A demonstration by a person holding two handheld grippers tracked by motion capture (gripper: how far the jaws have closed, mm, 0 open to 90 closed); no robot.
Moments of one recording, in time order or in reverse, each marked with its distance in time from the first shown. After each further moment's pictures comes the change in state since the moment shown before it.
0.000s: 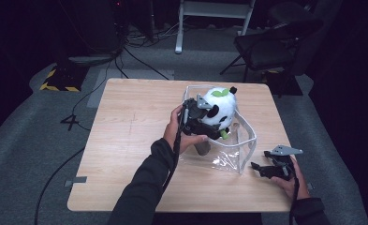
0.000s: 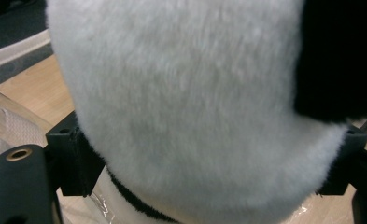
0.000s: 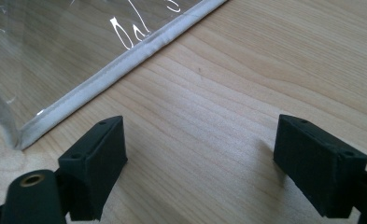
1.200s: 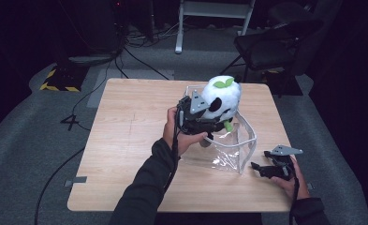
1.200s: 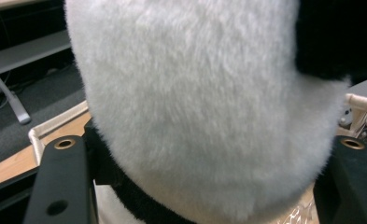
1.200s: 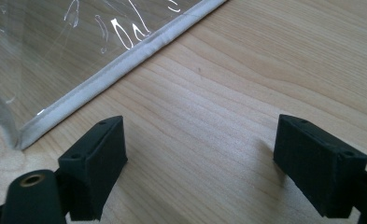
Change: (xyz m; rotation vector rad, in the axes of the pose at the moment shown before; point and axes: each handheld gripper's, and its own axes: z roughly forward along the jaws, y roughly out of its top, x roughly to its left) left arm -0.011 0.004 -0.031 -0.244 0.060 0.044; right arm 0.000 0.000 0.000 0.000 0.000 0.000
